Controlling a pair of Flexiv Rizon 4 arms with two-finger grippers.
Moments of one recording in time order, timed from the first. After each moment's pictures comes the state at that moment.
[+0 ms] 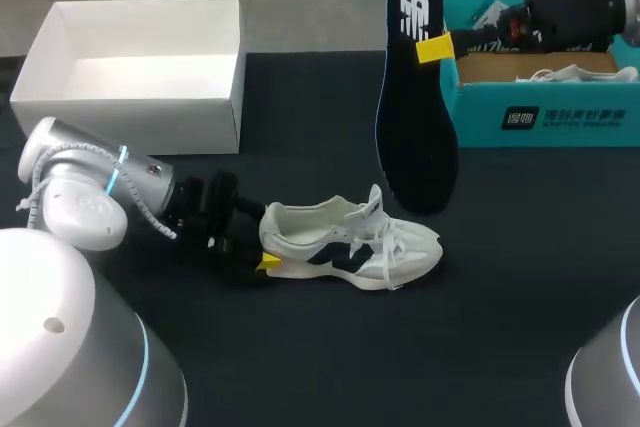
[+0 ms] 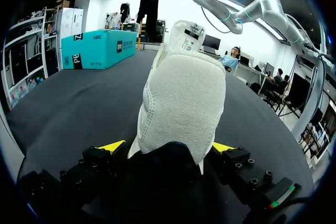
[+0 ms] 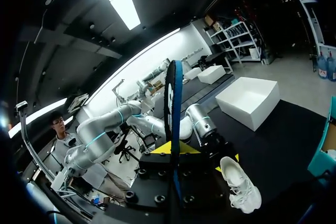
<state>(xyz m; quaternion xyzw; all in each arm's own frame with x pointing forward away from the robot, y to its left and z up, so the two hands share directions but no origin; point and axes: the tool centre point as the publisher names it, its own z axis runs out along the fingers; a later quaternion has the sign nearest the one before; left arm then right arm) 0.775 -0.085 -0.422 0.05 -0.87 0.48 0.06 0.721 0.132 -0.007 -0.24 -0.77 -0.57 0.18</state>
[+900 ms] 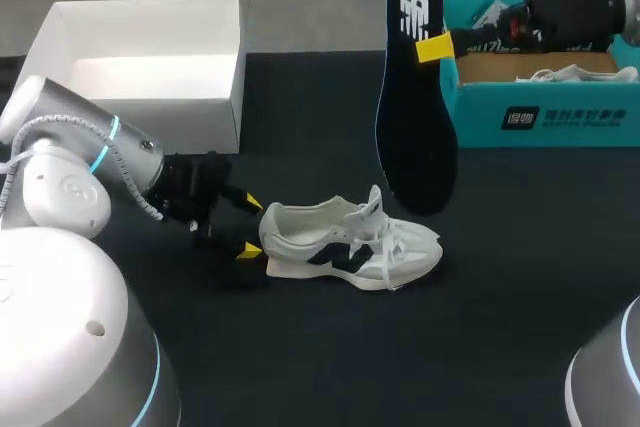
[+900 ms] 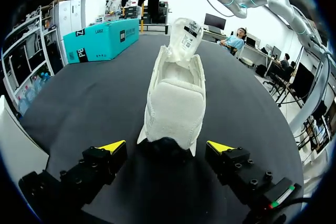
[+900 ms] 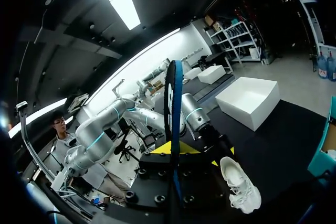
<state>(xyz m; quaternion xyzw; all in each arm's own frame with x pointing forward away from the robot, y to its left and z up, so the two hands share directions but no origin) 0.775 -0.053 -0.390 0.04 -0.92 0.39 0.03 0.721 0.132 -0.007 -0.24 -0.77 -0.57 0.18</state>
